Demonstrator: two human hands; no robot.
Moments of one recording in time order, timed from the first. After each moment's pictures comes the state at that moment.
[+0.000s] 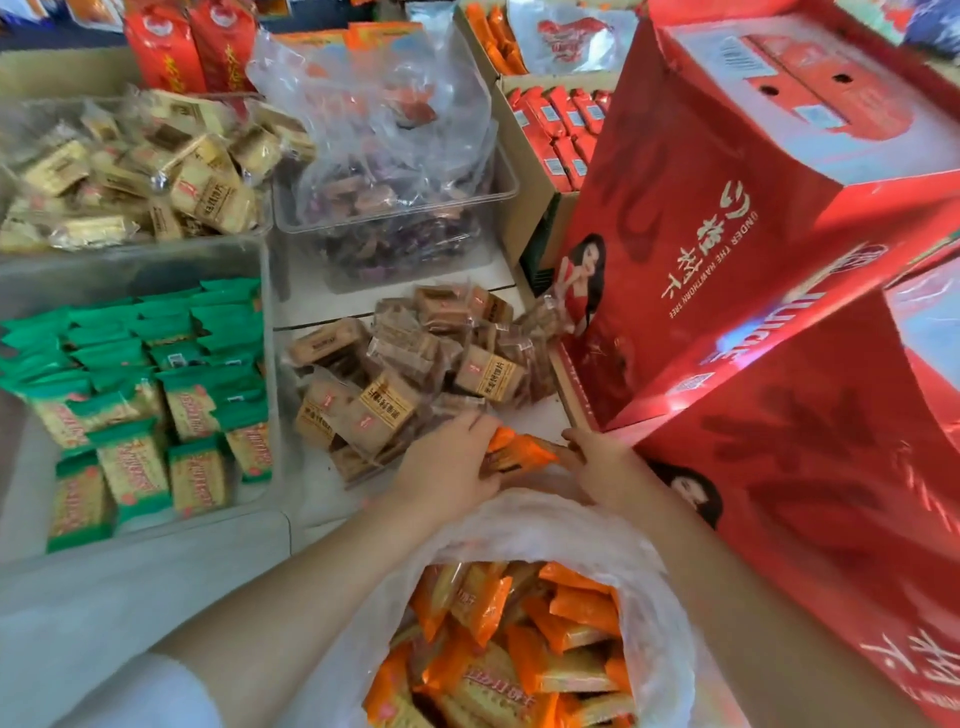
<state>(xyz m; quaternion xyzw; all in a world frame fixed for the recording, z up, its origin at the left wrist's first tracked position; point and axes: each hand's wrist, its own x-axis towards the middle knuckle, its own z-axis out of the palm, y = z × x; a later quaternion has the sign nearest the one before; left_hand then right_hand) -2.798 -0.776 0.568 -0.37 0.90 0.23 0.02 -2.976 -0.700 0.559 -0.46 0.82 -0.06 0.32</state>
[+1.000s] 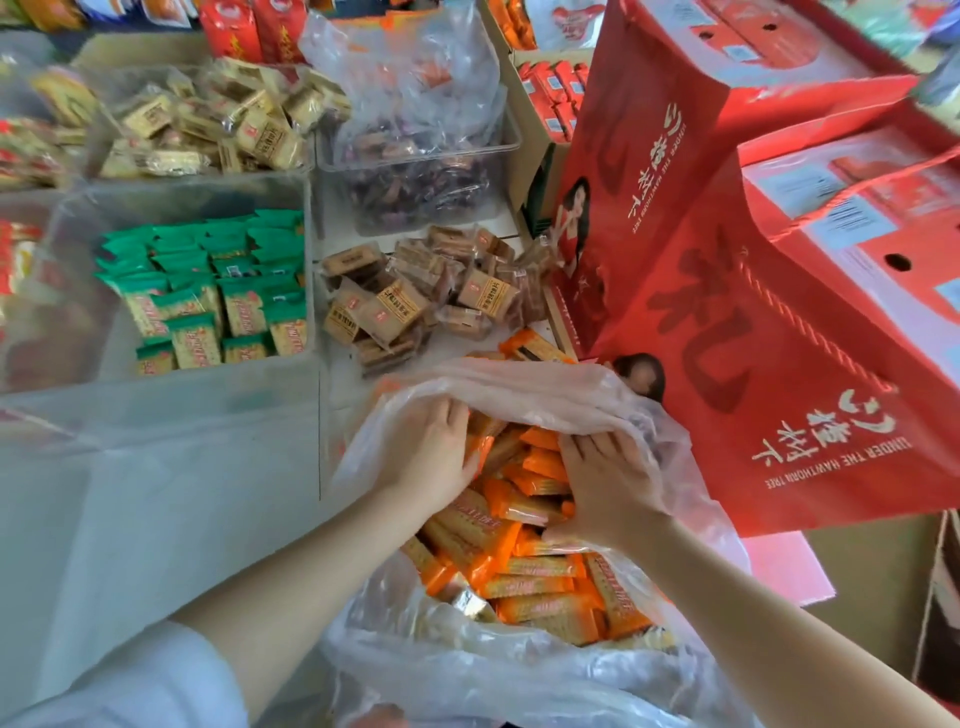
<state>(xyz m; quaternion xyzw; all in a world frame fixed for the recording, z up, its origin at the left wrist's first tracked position) -2.752 -0.649 0.571 -0.46 0.88 0.12 0.00 -2.935 -0.555 0.568 -0.65 0.73 0.15 0.14</state>
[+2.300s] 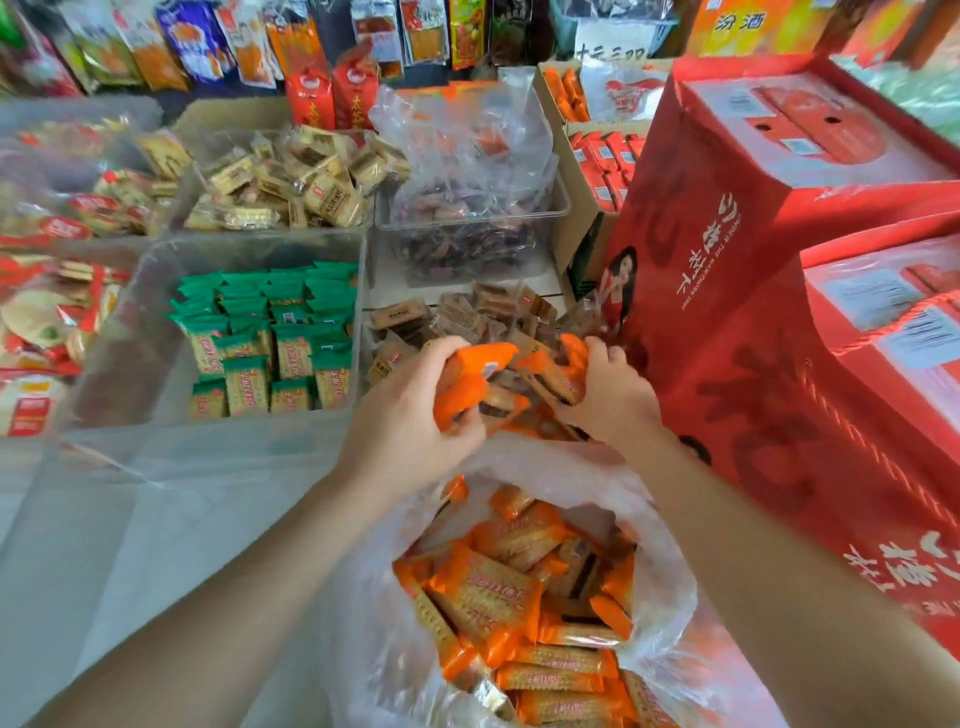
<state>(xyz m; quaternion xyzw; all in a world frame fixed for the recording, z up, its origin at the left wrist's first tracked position) -2.727 -0.695 0.682 -0.46 0.82 0.19 -0.30 -2.957 -0.707 0.614 -0.57 0.81 -0.05 0.15</state>
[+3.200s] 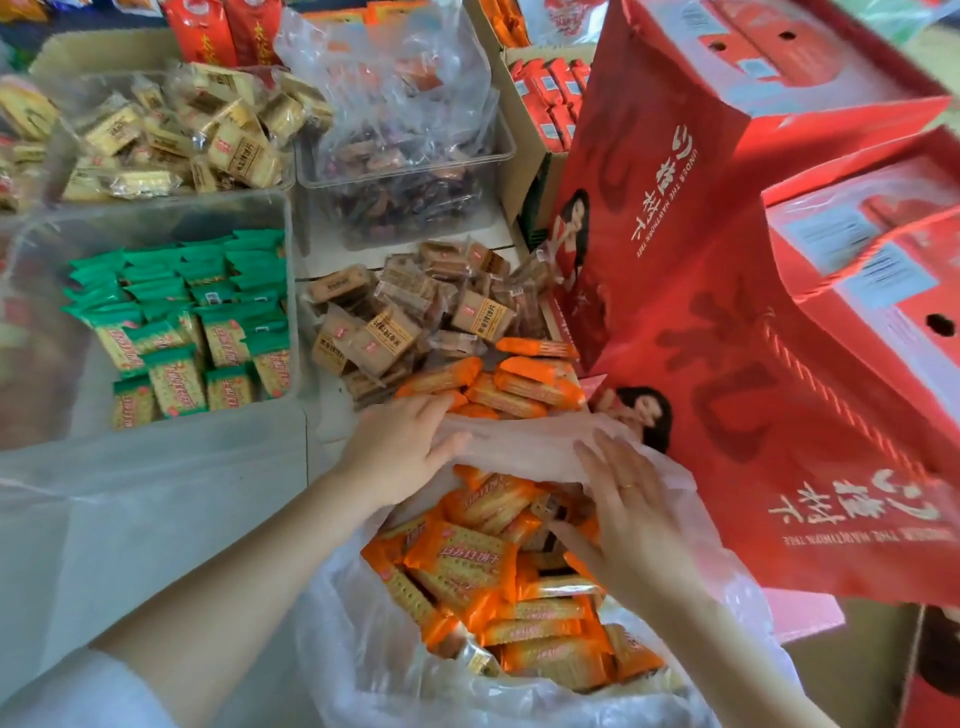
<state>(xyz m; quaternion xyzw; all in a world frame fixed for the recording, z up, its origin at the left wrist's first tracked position) -2.737 -0.720 0.580 -0.38 0.91 0.18 0.03 -2.936 -0.540 0.586 -0.64 0.76 -0.11 0.07</state>
